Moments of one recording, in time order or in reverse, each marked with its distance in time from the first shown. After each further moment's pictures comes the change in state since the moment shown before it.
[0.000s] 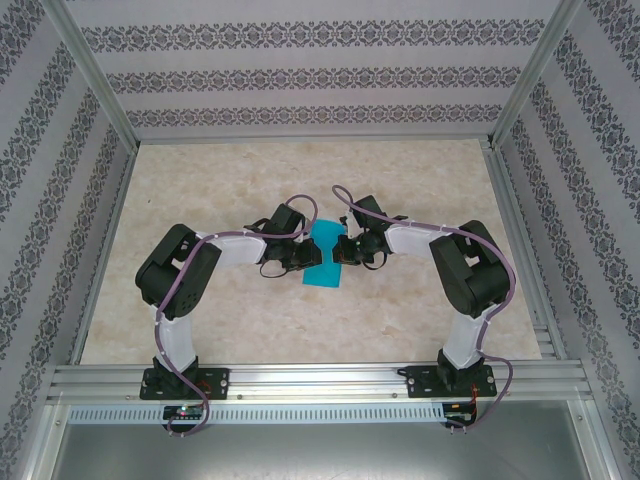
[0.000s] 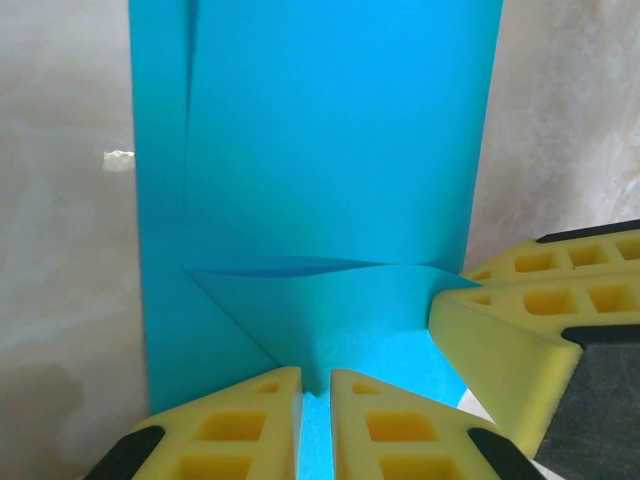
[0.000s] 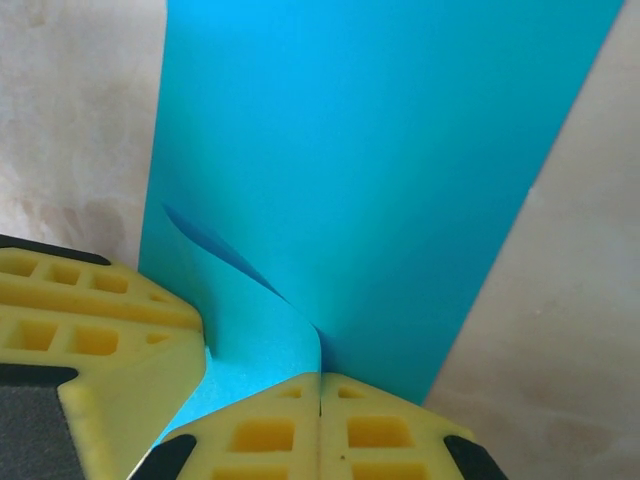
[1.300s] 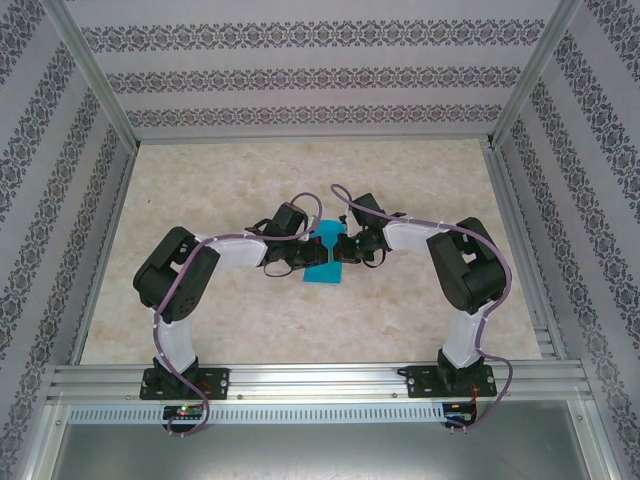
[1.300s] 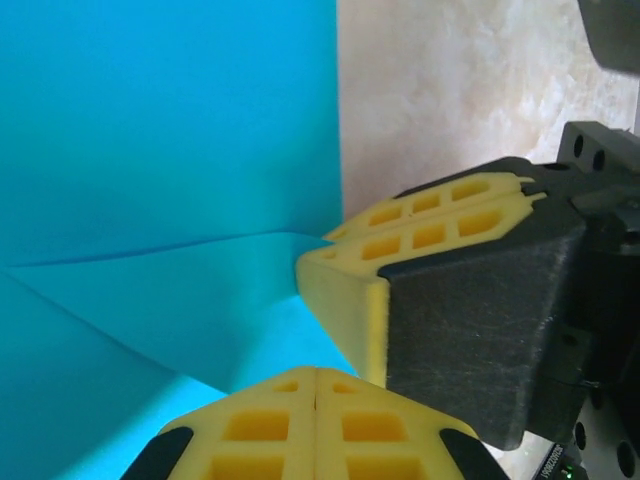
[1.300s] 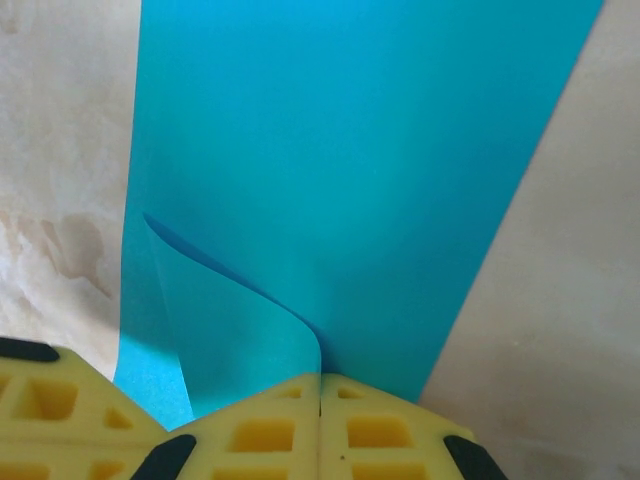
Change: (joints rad) left arm -0.031 -0.020 -0.013 0.097 0.069 -0.003; right arm -0.006 0.032 0.040 -0.037 0.011 -0.024
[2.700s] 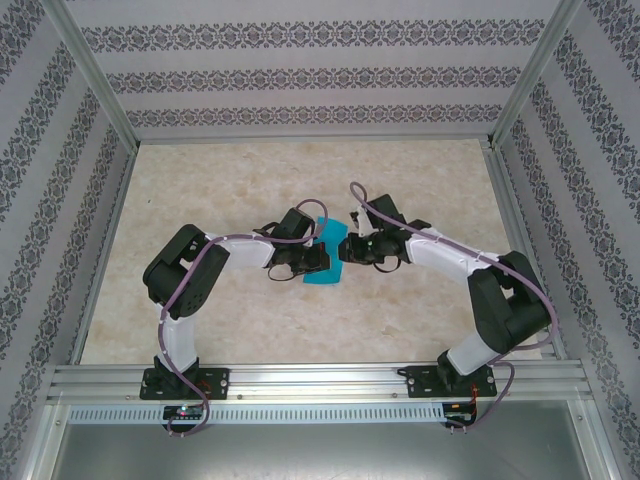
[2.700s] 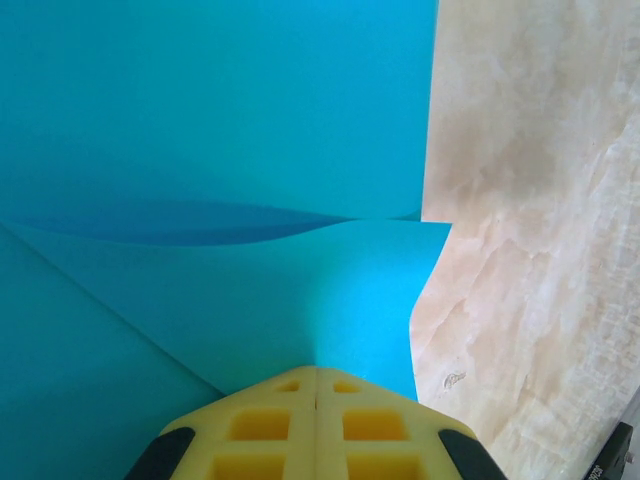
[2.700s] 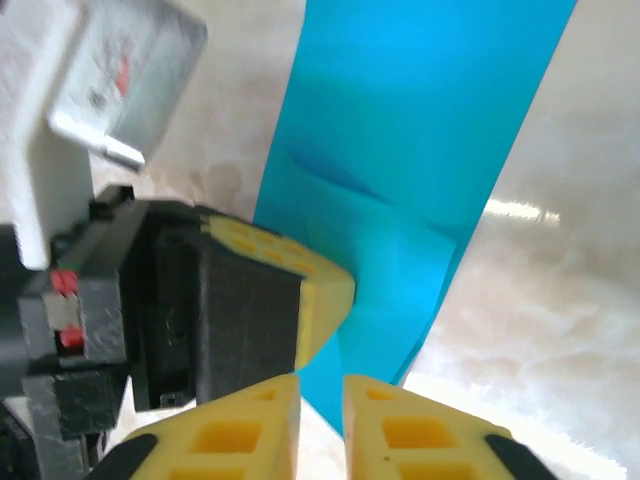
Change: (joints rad) left arm -0.026 0.055 0.027 -0.053 -0.057 -0.023; right arm 0.031 -0.310 -0.141 -0.042 0.005 0.066
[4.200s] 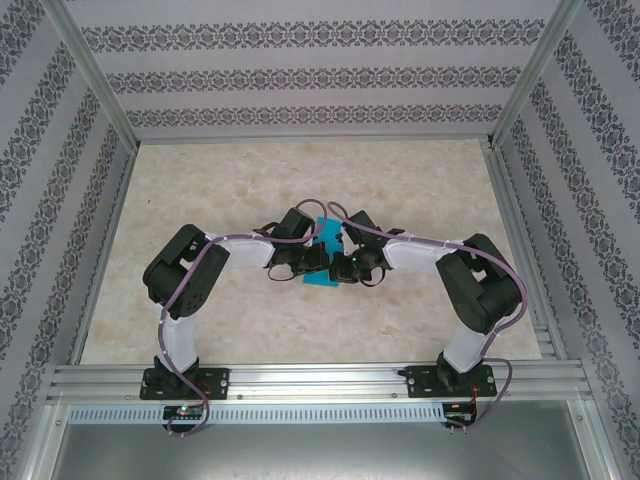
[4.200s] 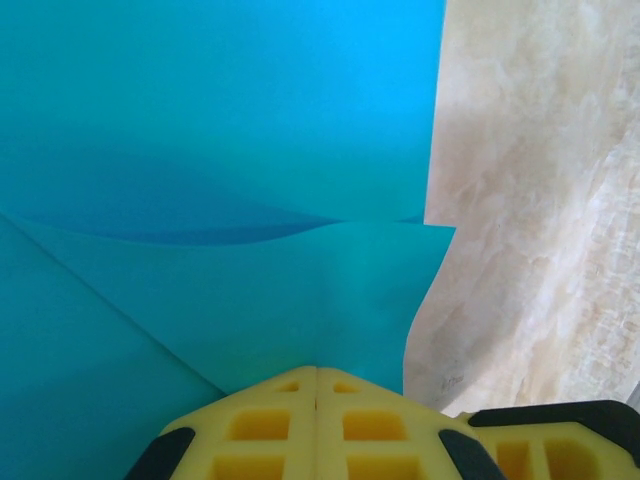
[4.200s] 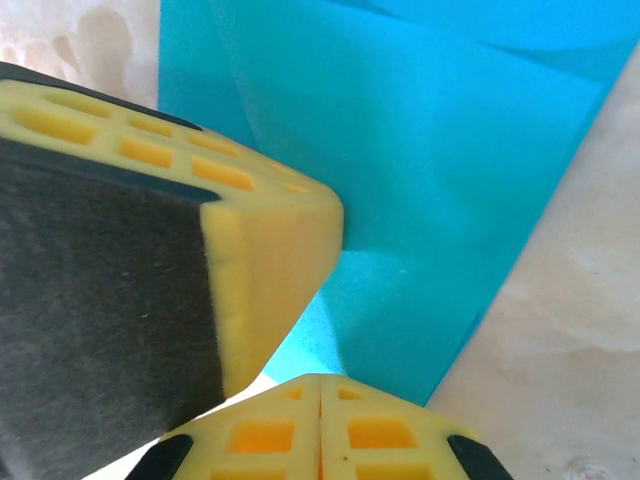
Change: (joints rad) left arm 0.000 0.000 0.000 0.000 -0.001 -0.020; right arm 0.087 0.165 -0.001 0.029 -0.005 0.068
